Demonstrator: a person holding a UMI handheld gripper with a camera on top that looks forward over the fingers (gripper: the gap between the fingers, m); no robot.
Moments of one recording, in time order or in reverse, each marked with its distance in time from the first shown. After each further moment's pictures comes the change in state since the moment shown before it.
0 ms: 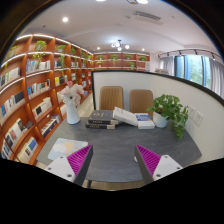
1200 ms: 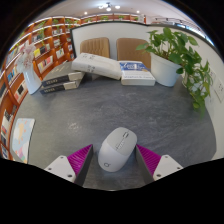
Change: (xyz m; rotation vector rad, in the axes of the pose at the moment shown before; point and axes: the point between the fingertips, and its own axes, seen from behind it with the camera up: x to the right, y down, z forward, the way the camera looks) arm 0.150 0.170 0.261 -0.446 0.028 0.065
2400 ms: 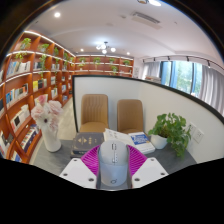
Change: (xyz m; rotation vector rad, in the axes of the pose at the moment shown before) arm -0.186 -0.242 -0.195 0.490 0.205 0.002
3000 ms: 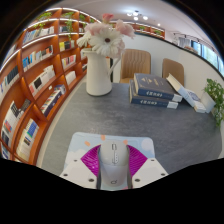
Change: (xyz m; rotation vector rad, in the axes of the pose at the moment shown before) arm -0.272 0.259 0.020 -0.378 -0.277 -0.096
